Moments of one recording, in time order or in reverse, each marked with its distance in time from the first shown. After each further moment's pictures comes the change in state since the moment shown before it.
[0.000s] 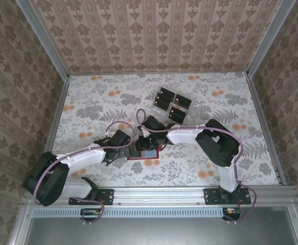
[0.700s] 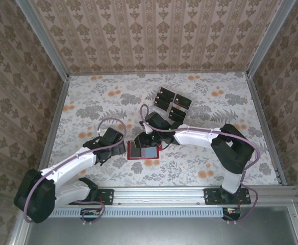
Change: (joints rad) left arm 0.083 -0.203 0.019 -0.124 -0.007 0.031; right arm 0.005 -0.169 -0.051 -0.046 0.087 -0.031
